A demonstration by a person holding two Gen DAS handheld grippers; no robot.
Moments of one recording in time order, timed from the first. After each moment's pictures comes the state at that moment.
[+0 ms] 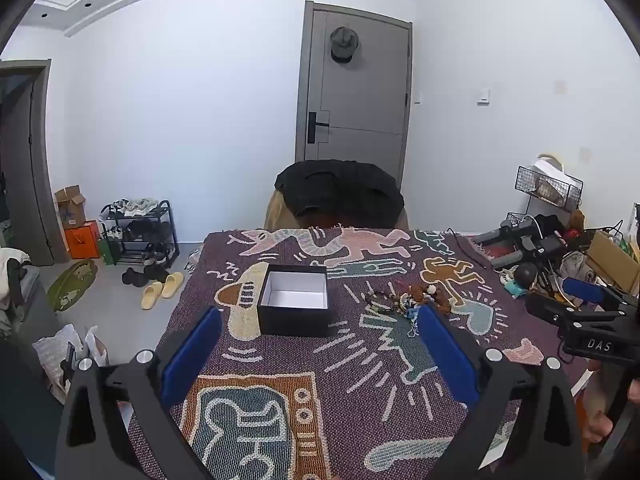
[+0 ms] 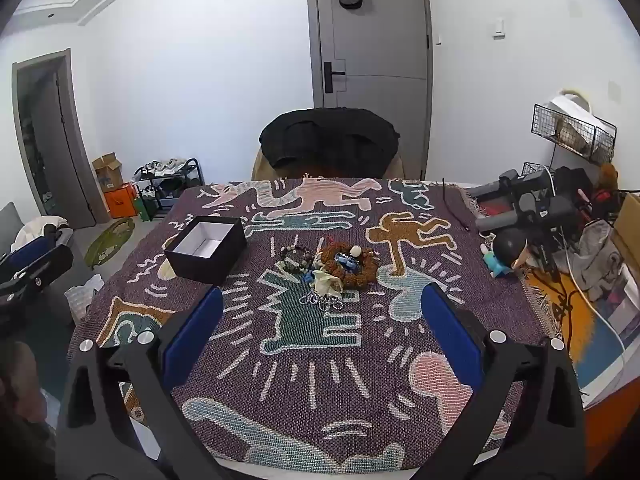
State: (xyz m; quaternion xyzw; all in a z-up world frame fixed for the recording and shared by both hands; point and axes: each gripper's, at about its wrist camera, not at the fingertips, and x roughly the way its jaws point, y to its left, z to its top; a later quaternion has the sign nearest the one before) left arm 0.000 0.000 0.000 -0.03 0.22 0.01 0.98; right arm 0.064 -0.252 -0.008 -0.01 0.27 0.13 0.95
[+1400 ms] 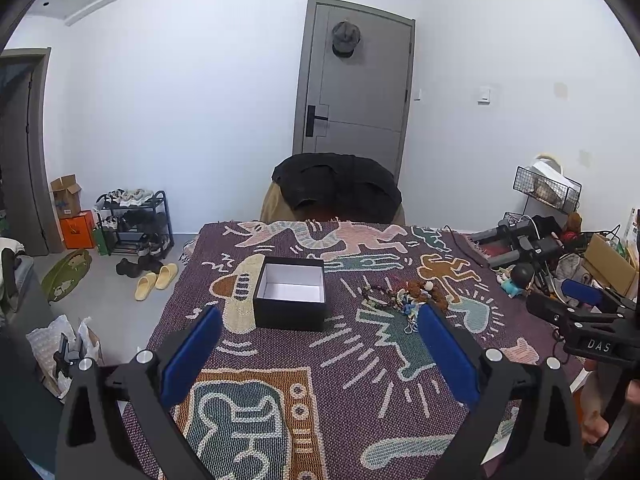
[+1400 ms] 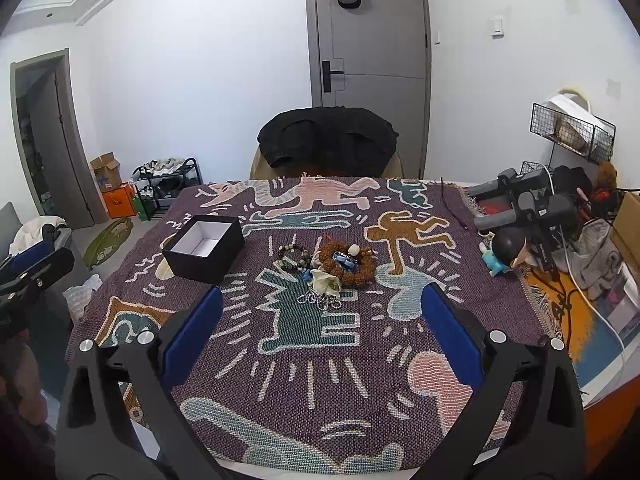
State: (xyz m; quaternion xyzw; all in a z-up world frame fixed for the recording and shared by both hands) left arm 0.003 0.006 -0.006 -0.04 0.22 0.00 0.97; right arm 0.066 -0.252 -0.012 -0.01 0.28 0.12 0.95
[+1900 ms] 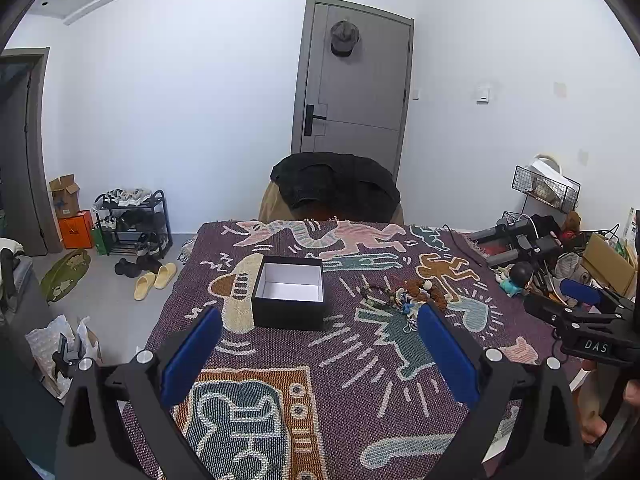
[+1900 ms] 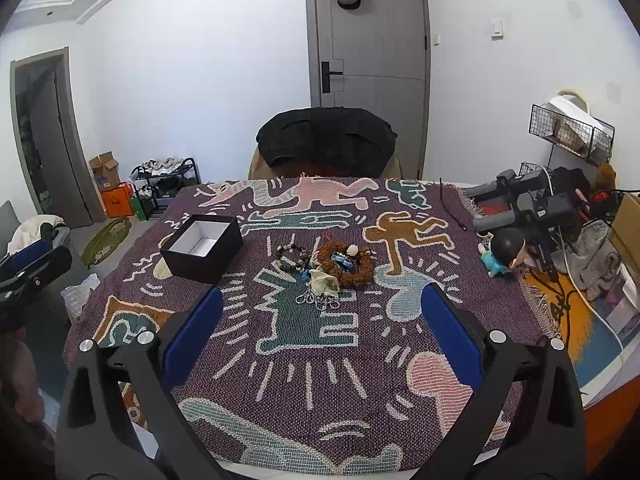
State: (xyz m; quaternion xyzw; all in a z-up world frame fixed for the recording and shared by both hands) left arm 0.004 0.006 -0.007 -0.04 0.23 0.00 0.97; right arm 0.066 -0.252 -0.013 -0.01 0.27 0.12 0.95
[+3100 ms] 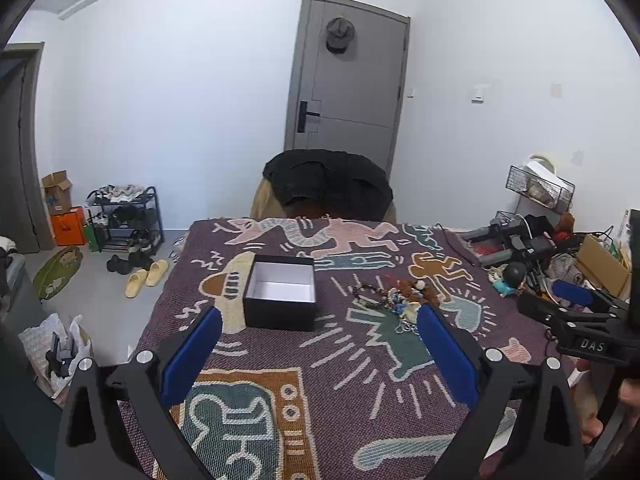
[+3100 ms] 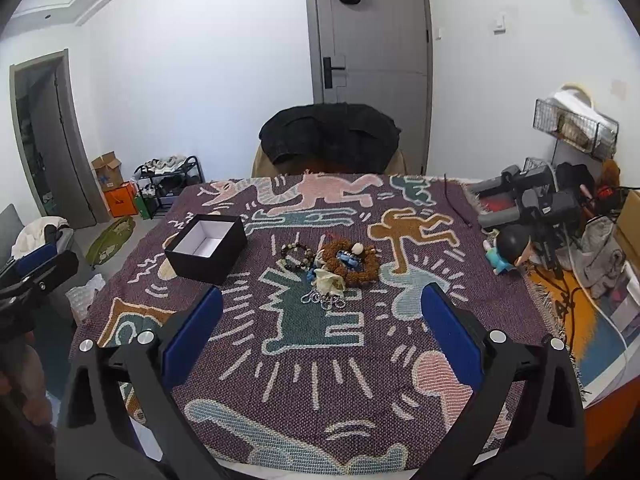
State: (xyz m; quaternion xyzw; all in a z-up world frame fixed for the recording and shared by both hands) left arm 0.010 0.003 -0.001 -0.05 0.23 -0.02 0.97; right arm 0.073 -0.252 -0.010 0.00 0.29 0.13 0.95
